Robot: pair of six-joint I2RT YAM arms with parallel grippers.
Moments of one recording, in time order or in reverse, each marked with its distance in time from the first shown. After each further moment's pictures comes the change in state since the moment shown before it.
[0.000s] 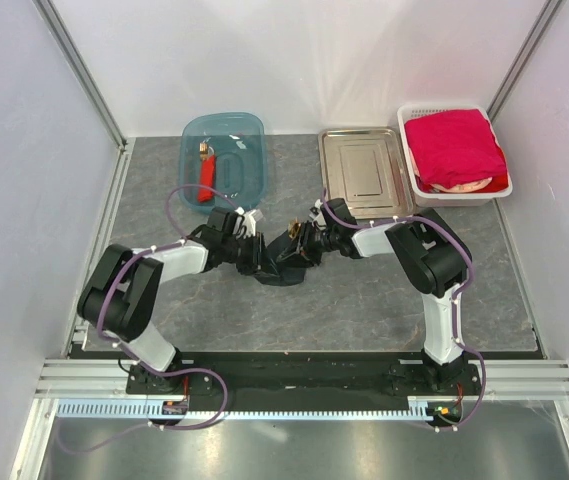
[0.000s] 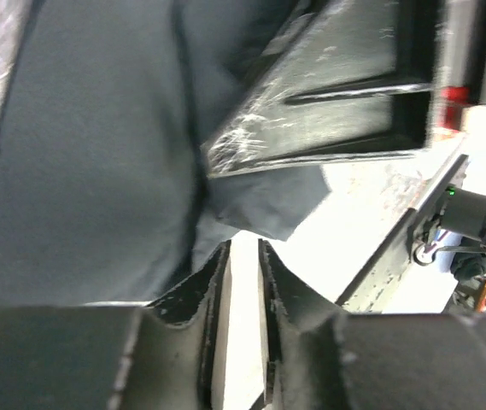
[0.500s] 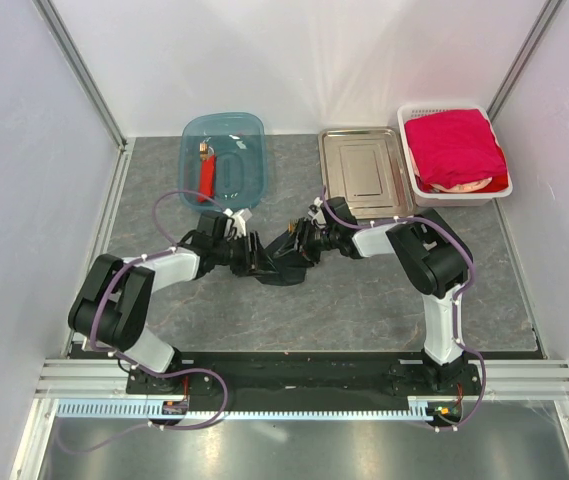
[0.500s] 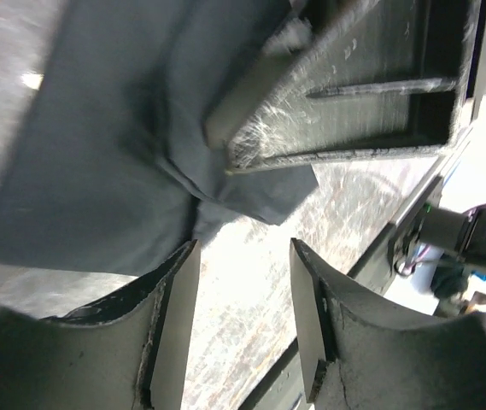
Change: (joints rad) left arm 0.039 -0.090 -0.082 0.077 -0.008 -0.079; right arm -0.001 -0.010 -0.003 0.045 -0.022 0.011
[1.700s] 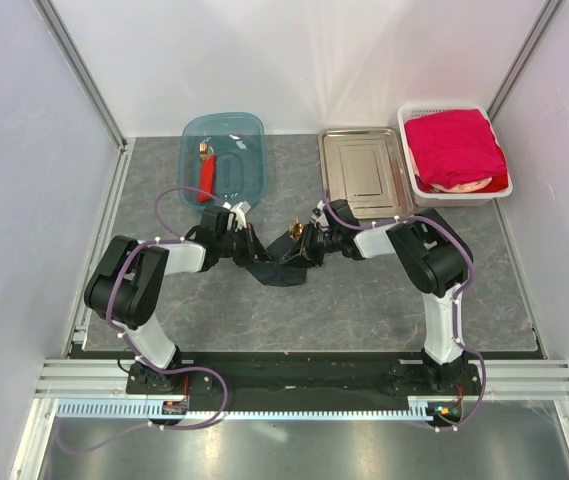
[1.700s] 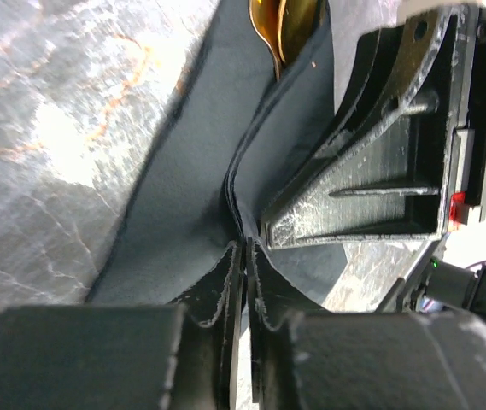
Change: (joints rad) left arm 0.029 0.153 0.043 0.170 -0.042 -0.045; right arm -0.013 0.006 -0.021 -0.011 0.000 0.007
